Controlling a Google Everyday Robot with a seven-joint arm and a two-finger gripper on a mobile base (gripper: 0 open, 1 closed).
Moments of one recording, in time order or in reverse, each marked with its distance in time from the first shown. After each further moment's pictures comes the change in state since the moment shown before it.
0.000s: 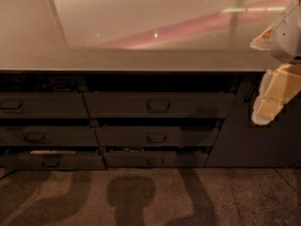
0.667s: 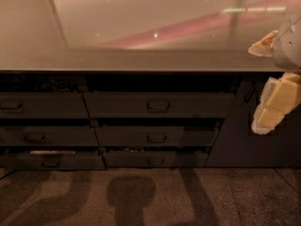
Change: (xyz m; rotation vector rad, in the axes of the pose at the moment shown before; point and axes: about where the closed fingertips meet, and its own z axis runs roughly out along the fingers) arm -0.005 0.015 0.001 -0.009 -0.064 -0.024
